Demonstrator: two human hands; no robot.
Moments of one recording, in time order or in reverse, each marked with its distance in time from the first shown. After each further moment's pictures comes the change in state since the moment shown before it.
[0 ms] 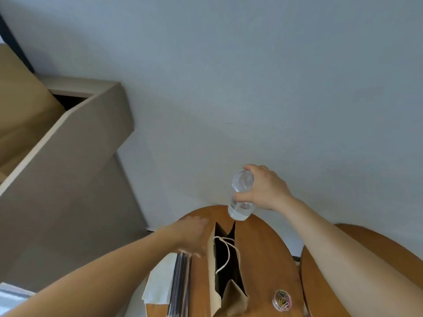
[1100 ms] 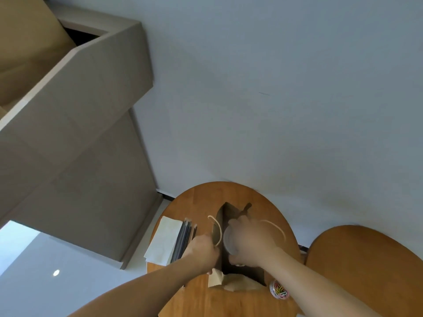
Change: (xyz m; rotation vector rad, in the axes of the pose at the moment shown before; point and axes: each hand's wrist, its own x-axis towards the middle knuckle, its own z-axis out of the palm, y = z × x) left_hand 0.023 0.027 0.133 -0.742 0.064 -0.387; right_hand -0.042 0.045 0.166 -0.446 -0.480 -0.294
